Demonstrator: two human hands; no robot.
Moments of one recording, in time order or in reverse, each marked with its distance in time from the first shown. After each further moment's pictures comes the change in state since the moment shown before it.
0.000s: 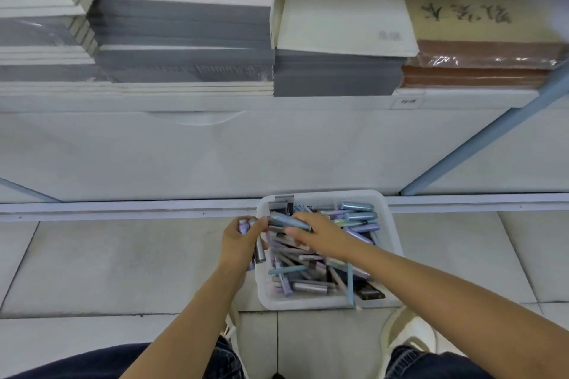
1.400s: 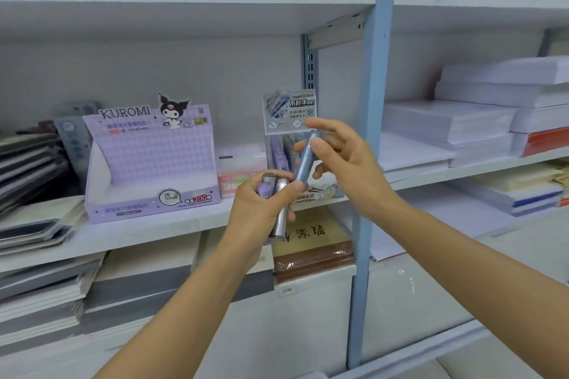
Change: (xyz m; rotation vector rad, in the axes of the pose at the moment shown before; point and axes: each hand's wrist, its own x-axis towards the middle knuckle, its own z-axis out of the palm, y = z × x) left_hand -0.215 0.357 0.164 -0.001 -0.515 0.872; right_hand -0.227 -0.293 -0.290 0.217 0.896 -0.860
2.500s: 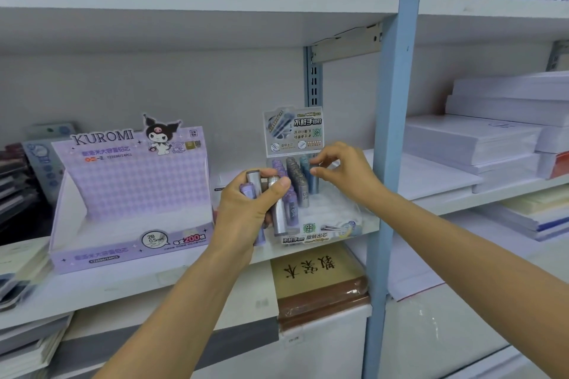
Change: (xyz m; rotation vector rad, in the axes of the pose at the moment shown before) left_hand 0.076 -0.003 -0.016 -0.082 0.075 0.040; right_hand 0.102 0.105 -0.038 -0.665 0.018 0.013
